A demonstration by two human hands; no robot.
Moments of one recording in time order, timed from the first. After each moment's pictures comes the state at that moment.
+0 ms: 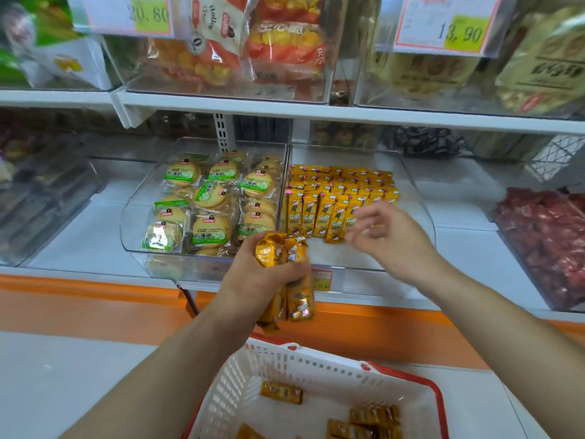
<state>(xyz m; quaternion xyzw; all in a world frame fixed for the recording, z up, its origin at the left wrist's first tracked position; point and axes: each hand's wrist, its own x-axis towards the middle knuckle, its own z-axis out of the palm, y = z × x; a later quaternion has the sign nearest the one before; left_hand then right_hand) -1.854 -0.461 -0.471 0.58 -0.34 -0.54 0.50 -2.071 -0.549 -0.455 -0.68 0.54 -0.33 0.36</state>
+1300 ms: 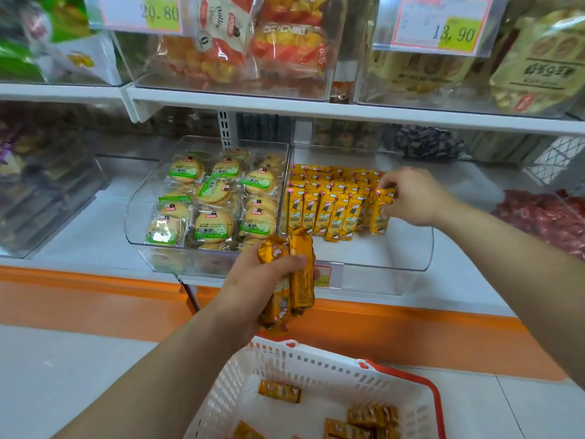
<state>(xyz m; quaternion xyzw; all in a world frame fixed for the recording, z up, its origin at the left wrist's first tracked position) -1.863 -0.447 -0.459 0.51 -0.31 -0.64 0.49 -2.107 -0.643 -0.429 -0.82 0.57 -0.09 0.03</state>
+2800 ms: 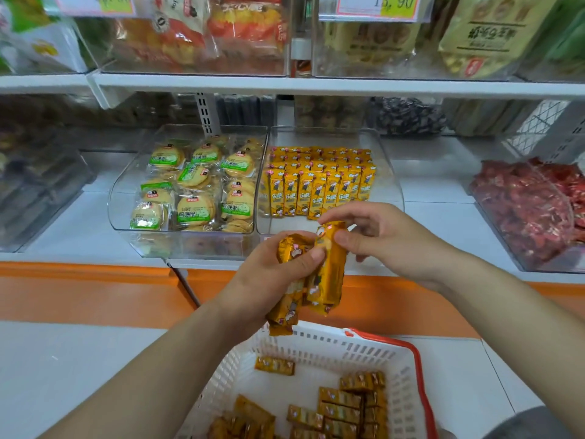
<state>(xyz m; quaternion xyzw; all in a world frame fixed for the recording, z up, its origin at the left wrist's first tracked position) -1.902 -0.423 -0.462 0.47 -0.41 -0.64 0.45 -2.104 -0.492 -0.435 -0.72 0.38 -0.28 0.51</state>
